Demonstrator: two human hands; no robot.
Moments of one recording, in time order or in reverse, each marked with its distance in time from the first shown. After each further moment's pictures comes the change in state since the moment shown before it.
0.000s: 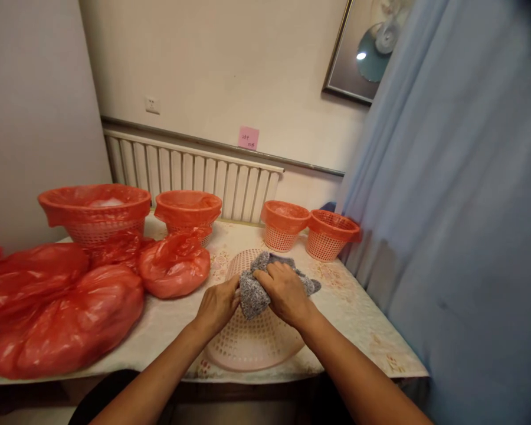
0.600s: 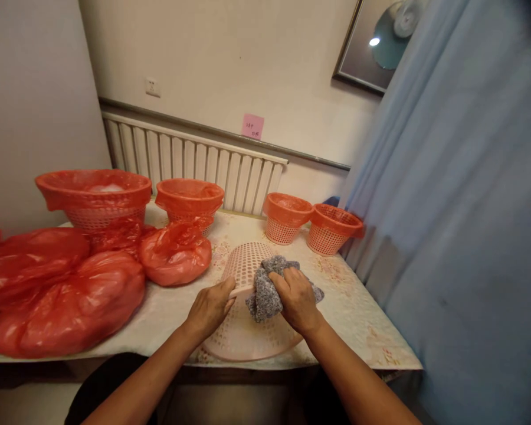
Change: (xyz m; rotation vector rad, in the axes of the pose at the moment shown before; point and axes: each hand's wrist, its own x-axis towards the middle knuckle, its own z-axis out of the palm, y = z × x) left_hand -0.030 -0.018 0.008 0.066 -0.077 -0.015; right_hand -0.042 0.009 0.036 -0.061 0.196 0.056
